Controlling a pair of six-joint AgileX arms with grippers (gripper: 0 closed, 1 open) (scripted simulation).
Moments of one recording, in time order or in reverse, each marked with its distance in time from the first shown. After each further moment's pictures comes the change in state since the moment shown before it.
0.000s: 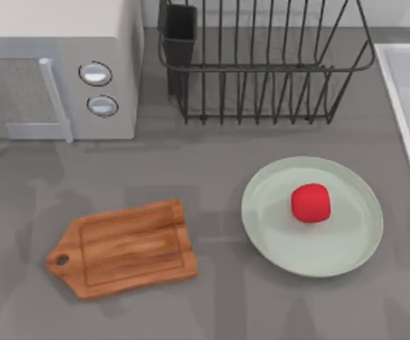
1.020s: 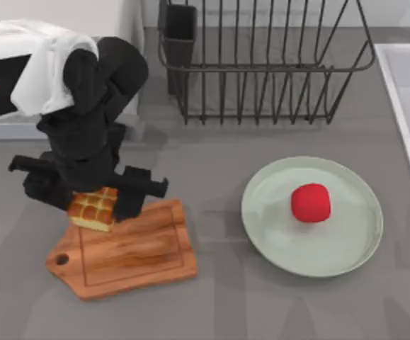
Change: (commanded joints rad) left arm -0.560 0.048 -0.044 0.108 -0.055 -1.495; right arm 0.000 0.000 0.000 0.000 0.000 0.000
